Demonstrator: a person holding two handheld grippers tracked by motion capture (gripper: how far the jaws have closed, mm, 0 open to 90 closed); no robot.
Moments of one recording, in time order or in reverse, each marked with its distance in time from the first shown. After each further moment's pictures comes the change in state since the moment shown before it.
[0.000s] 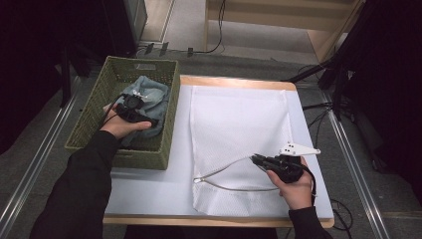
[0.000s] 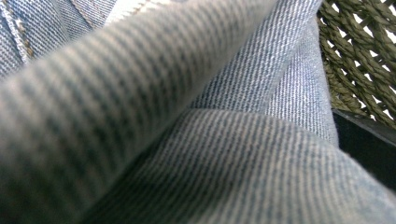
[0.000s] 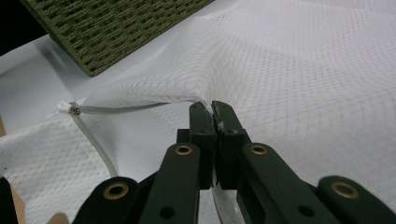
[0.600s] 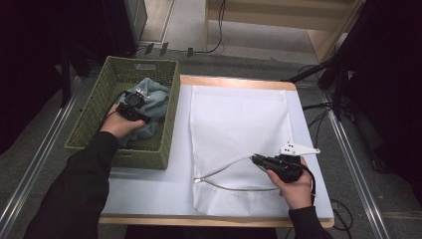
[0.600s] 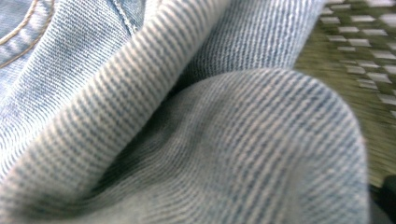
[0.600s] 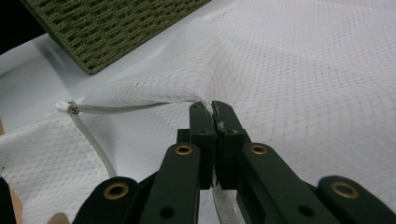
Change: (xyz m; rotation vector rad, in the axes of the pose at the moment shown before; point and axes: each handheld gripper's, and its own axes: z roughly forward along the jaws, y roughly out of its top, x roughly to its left) left arm -0.005 0.009 -0.019 0.098 -0.146 0.093; right arm -0.002 -0.001 0.002 0.004 0.002 -0.002
